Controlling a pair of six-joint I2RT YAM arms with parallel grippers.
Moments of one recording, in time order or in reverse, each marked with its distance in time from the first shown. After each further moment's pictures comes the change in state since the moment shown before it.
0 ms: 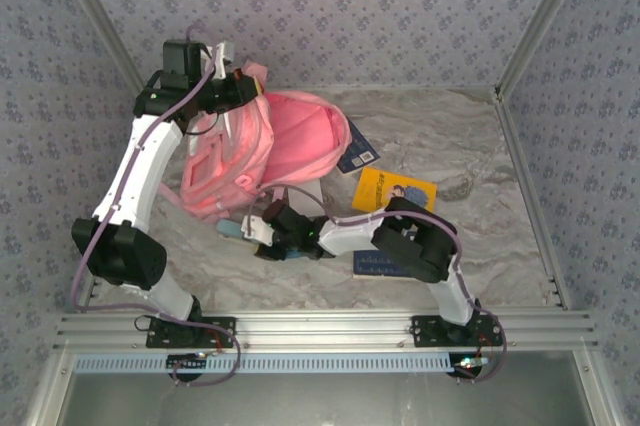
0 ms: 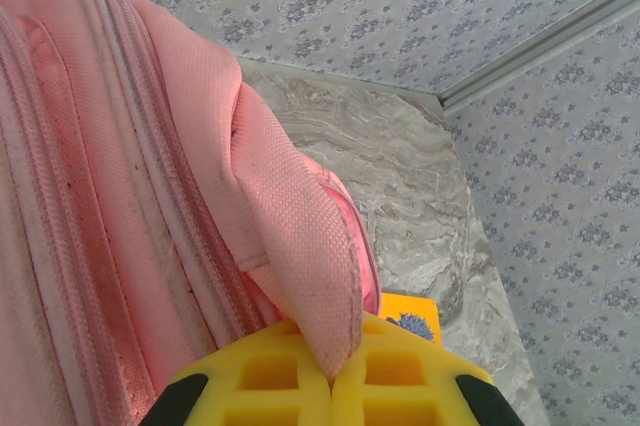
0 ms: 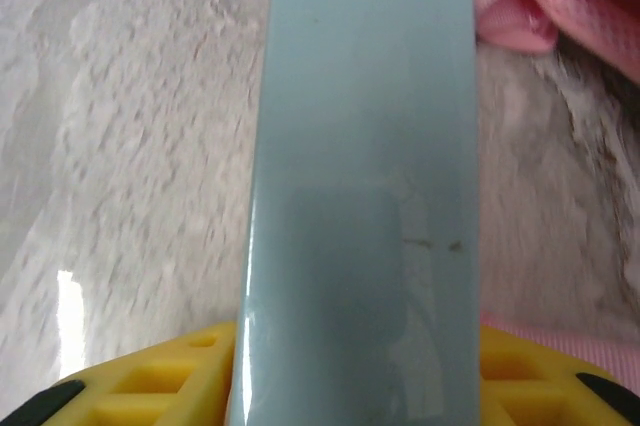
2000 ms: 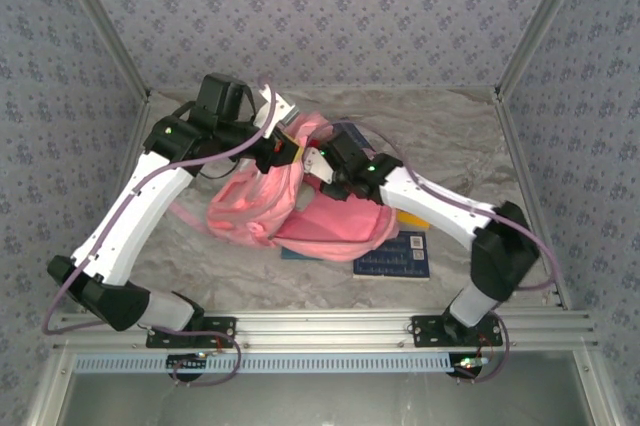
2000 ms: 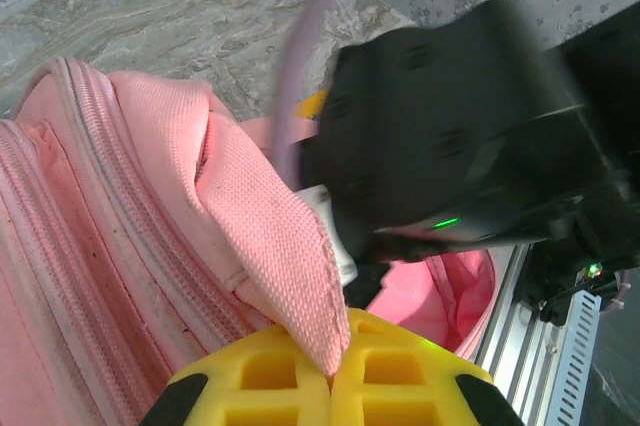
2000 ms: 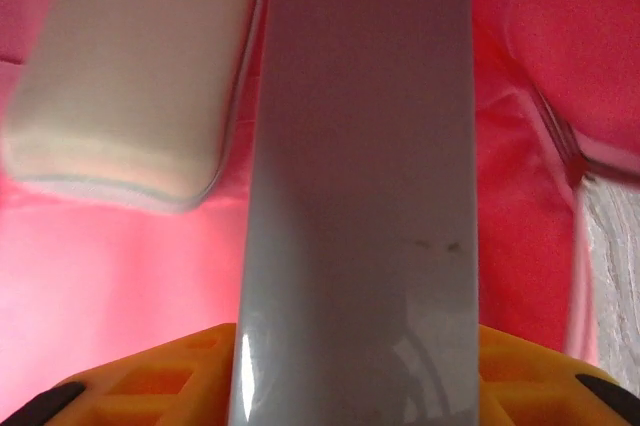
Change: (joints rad) left arm -0.355 -0.209 -0.071 -0.291 0.021 0.585; right arm -0.307 -0.353 0.209 -0.742 0.291 -0.196
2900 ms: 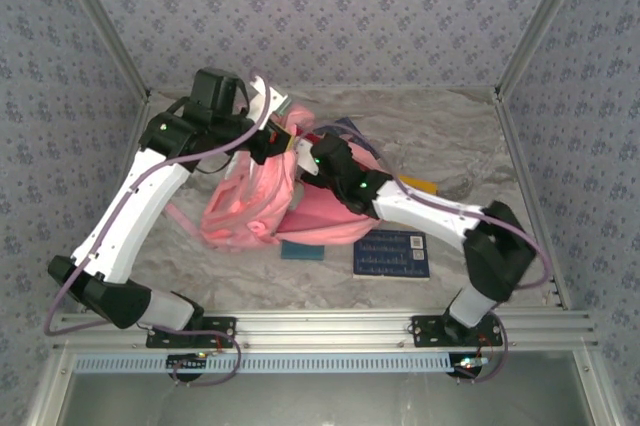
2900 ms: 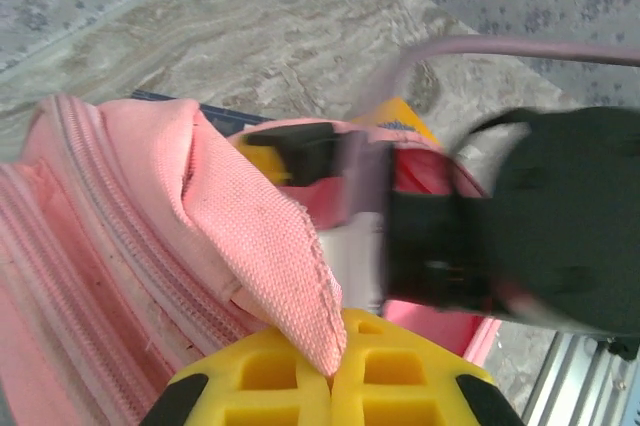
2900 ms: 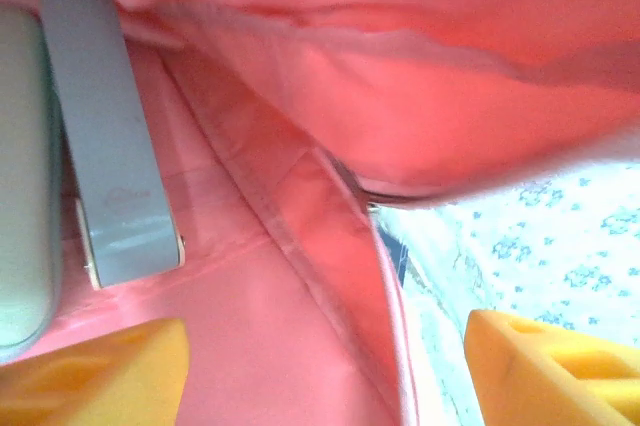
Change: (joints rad) left arm 0.056 0.005 0.019 0.018 -0.098 -0.006; right arm 0.064 -0.077 -0.179 0.517 0.187 -0.077
